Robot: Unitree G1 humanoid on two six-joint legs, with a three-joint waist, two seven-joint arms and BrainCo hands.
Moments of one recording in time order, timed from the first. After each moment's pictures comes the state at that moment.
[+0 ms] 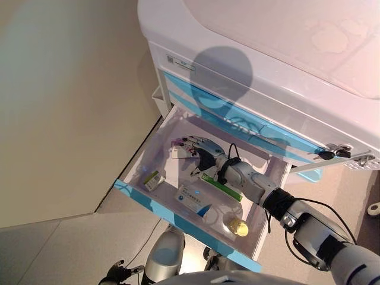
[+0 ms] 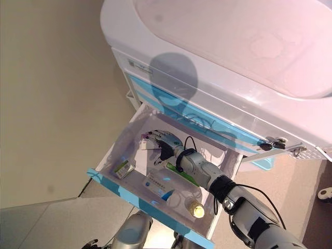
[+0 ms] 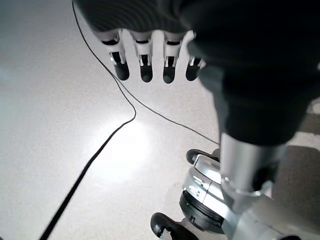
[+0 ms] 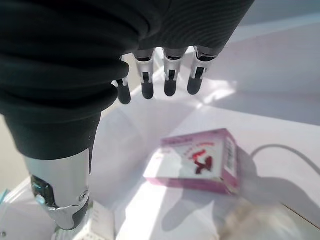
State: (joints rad) left arm 0.08 0.28 -0.11 1.23 -0.10 -0.07 0.07; right arm -0.64 -0.32 0.76 0.51 -0.58 -0.10 -0.11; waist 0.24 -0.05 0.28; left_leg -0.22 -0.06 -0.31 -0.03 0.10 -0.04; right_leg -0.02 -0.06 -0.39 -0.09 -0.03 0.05
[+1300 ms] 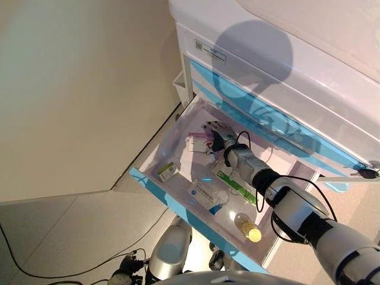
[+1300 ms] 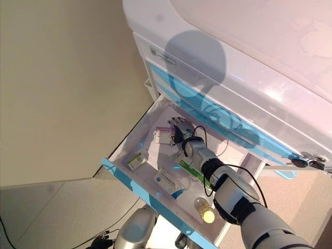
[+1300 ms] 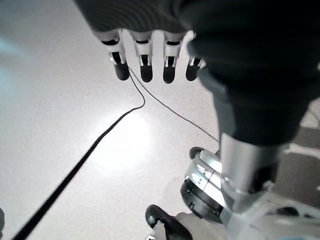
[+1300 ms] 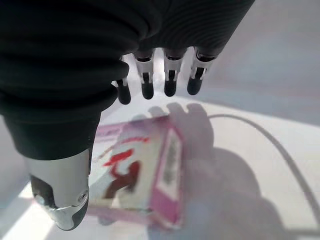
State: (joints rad) left arm 0.05 0.24 -0.23 1.19 -0.22 -0.09 0.11; right arm -0.88 -0.18 0.75 1.03 -0.57 0.05 -0.25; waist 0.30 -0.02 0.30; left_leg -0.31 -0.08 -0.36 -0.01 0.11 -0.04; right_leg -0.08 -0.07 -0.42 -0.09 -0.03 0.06
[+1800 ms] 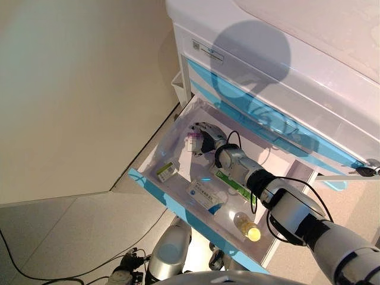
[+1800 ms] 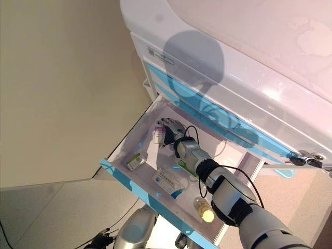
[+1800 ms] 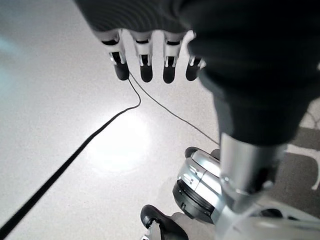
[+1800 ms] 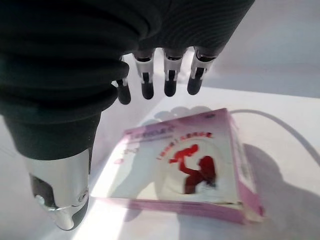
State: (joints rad) left arm 0.03 0.24 -0.23 1.19 -0.23 -0.08 0.11; right arm -0.87 -0.16 0.76 0.92 -0.51 0.04 -0.21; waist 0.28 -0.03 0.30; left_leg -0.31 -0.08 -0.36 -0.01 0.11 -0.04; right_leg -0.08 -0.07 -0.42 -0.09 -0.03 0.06
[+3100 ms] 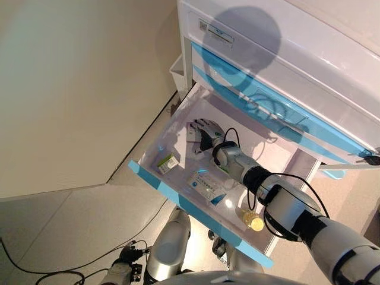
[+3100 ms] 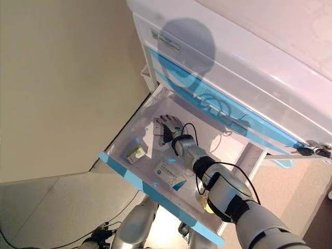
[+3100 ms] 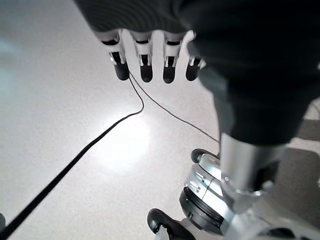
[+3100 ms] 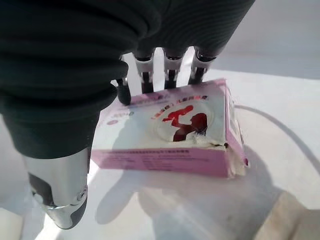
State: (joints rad) left arm -0.02 0.25 -0.25 1.20 -0.26 -0.08 0.13; right arm -0.90 -0.15 0.78 0.97 -0.59 0.06 -0.27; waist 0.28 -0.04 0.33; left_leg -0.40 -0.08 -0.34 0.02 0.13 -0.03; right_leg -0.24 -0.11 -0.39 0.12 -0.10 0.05
